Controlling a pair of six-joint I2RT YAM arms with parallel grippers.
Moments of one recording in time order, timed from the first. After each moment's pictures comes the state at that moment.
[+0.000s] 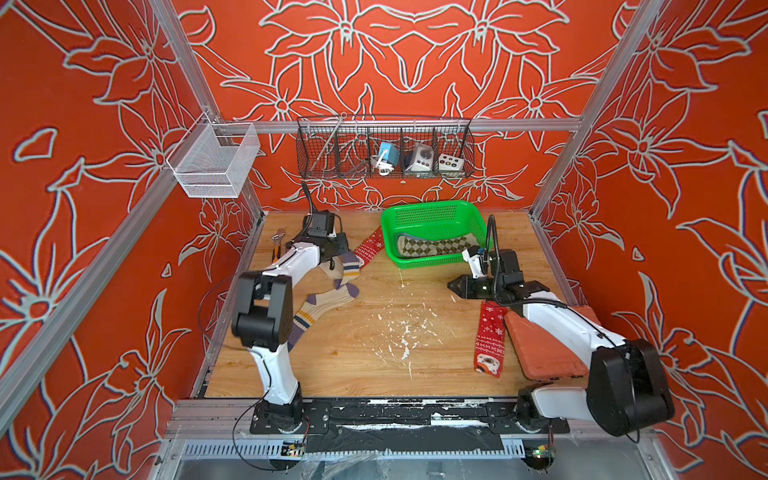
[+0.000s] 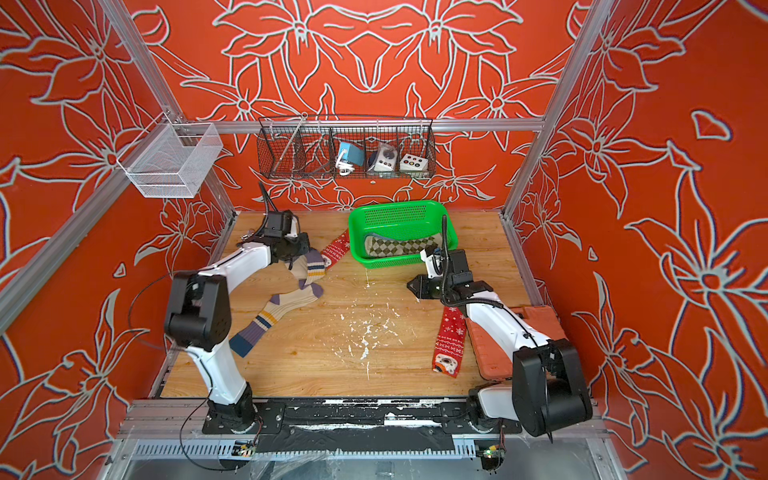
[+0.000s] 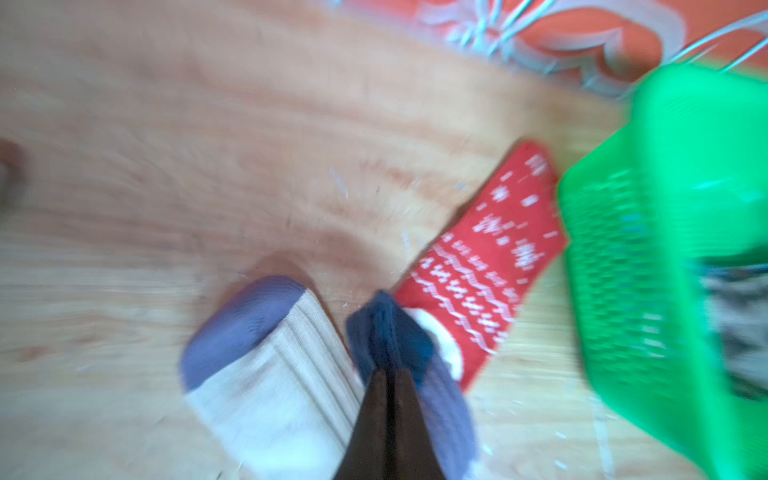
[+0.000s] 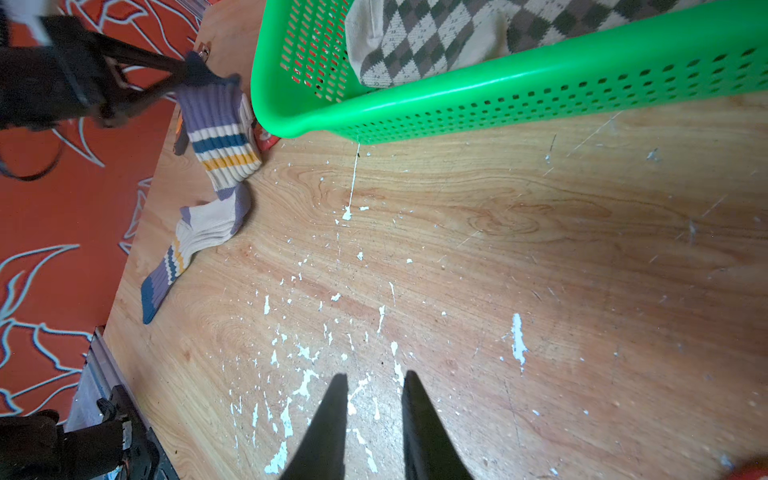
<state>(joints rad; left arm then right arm) -0.10 1.74 1.30 -0.27 0.04 -0.37 0.28 1.32 0.79 -0.28 -0.49 0.29</state>
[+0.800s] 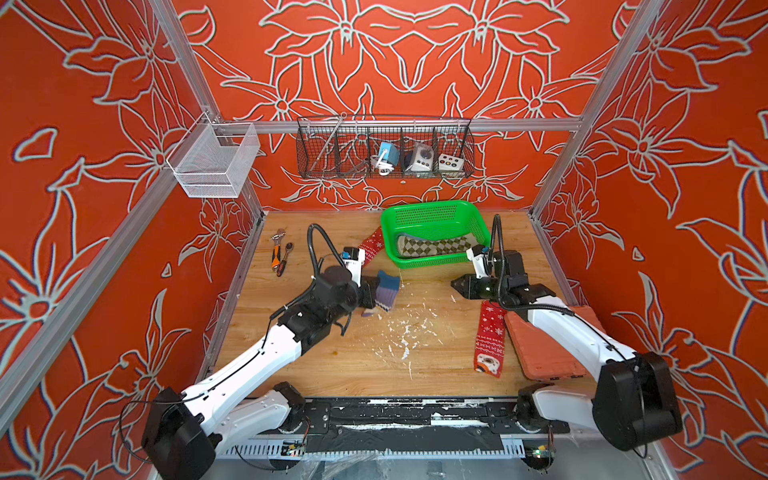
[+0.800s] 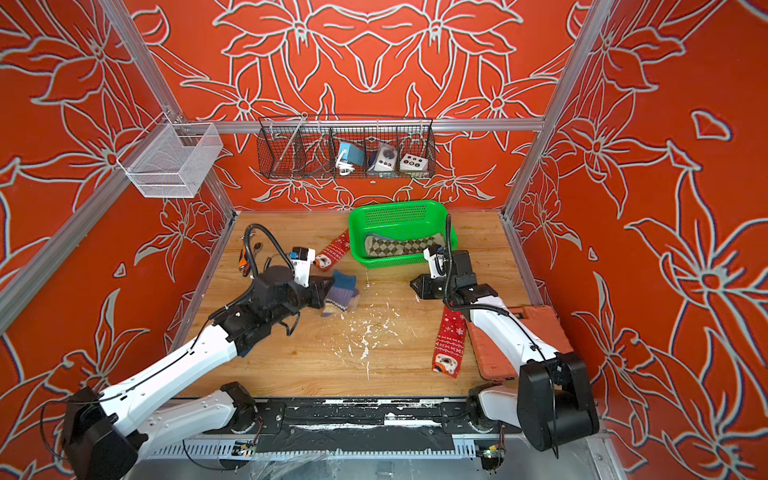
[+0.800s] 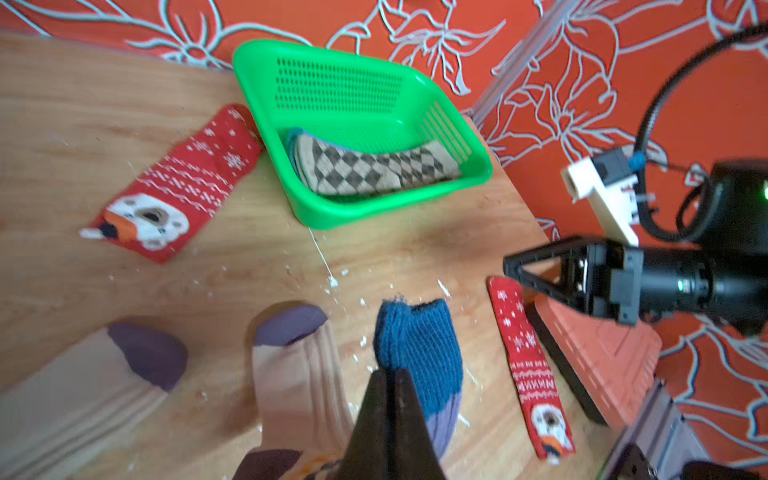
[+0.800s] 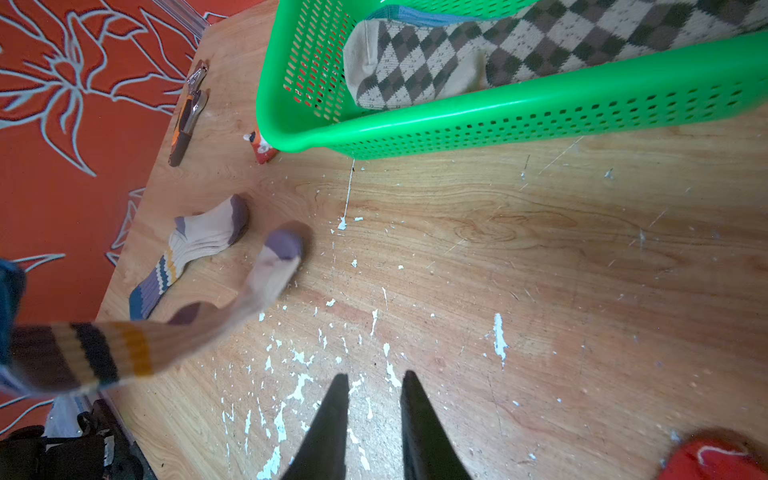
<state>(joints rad) -0.65 0.98 0.71 -0.15 0.01 -0.52 0.28 1.26 0.78 -0.28 -0.45 0.28</state>
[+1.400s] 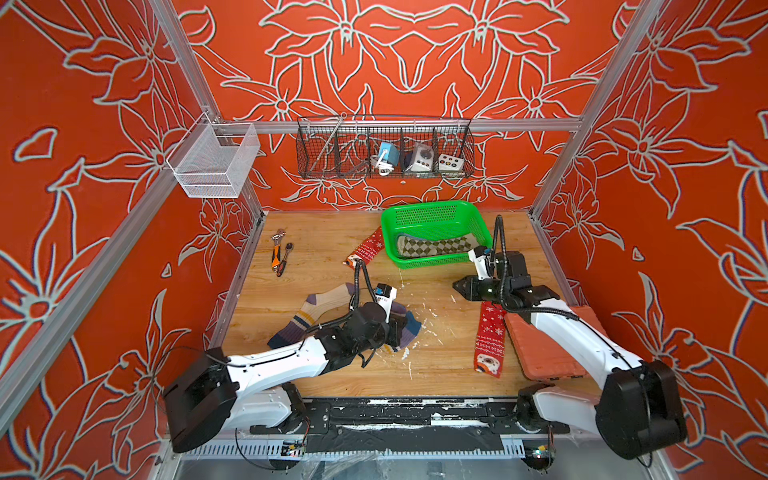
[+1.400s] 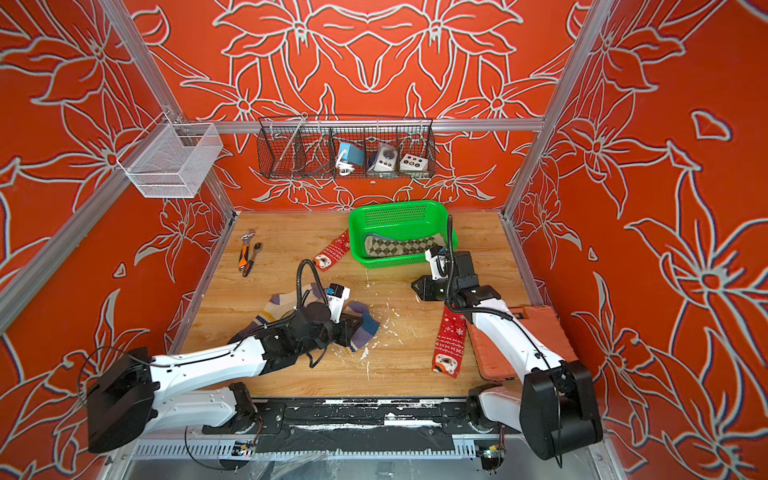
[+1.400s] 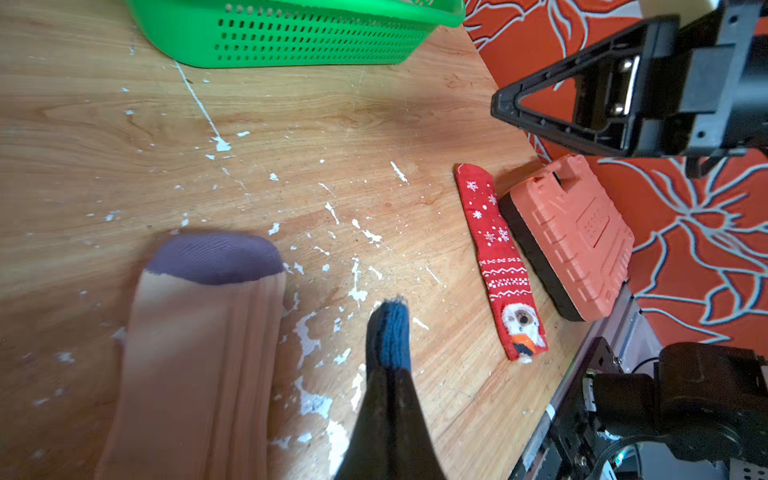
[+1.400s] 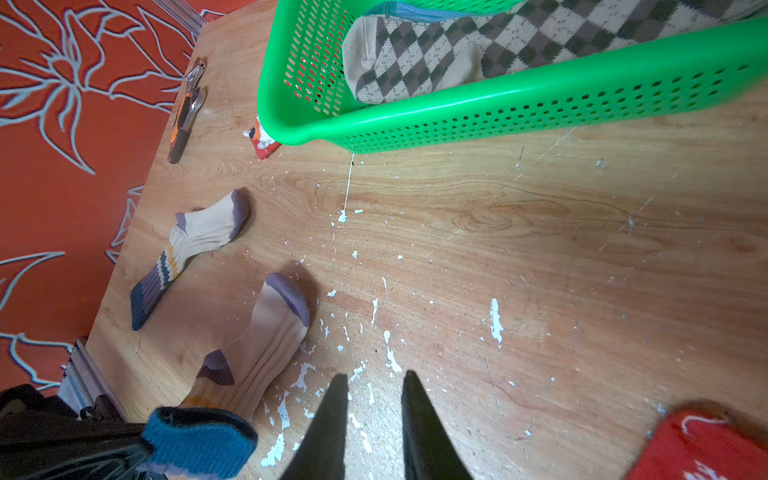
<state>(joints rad) -0.92 1.26 0.58 0.17 -0.04 -0.68 0.28 1.21 0.78 -0.35 -0.43 0.28</state>
